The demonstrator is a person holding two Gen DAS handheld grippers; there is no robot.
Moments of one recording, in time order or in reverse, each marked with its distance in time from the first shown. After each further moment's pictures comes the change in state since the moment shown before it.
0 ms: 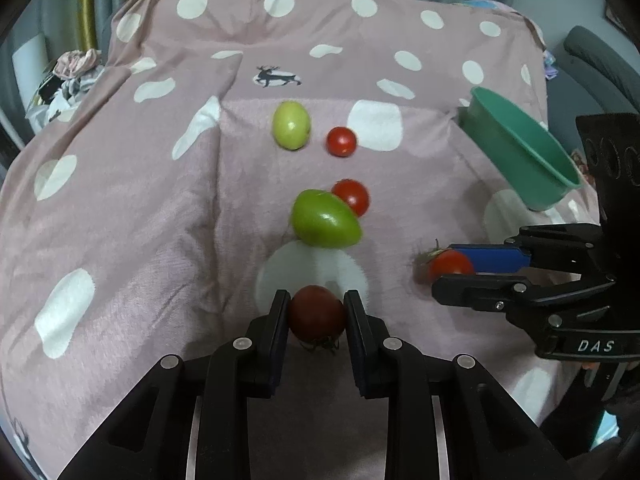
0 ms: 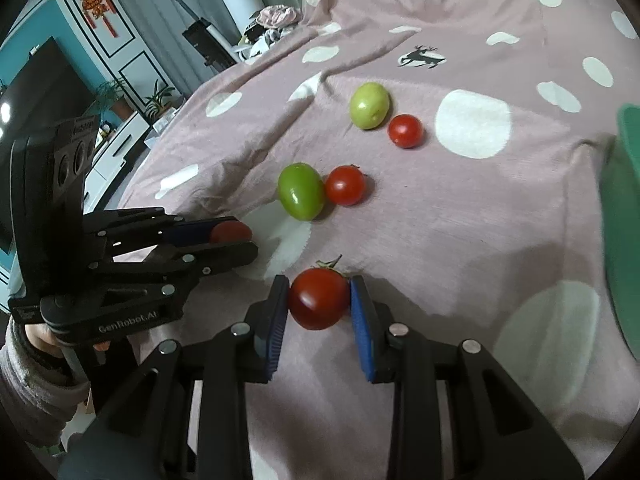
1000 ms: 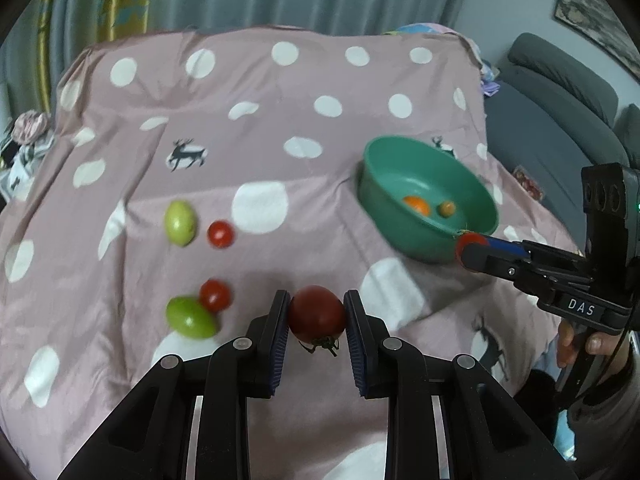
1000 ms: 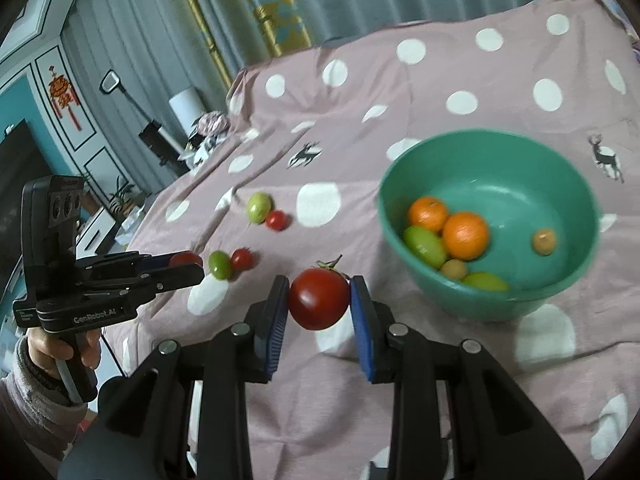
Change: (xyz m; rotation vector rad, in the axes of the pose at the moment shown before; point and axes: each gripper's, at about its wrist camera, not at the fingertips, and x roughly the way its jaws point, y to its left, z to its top) left arm -0.035 -0.088 0.050 0.088 -0.118 -0.131; right arm -0.140 -0.071 -0.040 0.177 -0.331 -0.158
